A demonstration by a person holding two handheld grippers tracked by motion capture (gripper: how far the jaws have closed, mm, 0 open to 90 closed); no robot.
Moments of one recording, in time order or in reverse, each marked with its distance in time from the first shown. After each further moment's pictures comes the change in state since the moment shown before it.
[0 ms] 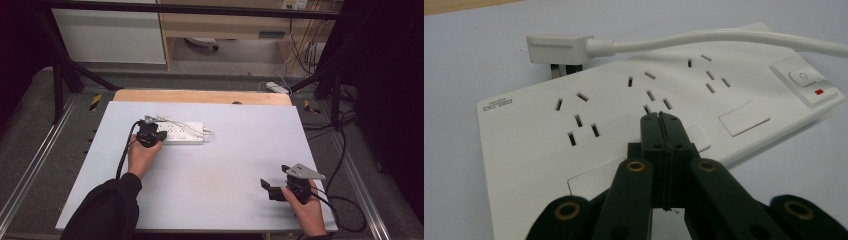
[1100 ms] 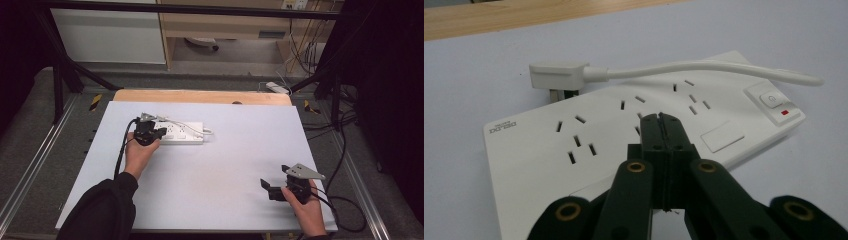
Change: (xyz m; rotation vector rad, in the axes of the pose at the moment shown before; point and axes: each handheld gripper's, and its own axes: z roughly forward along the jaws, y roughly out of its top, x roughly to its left) left arm 0.005 0.008 -0.013 -0.055 -0.055 0.010; right arm 0.000 0.000 0.000 0.000 -0.001 0.003
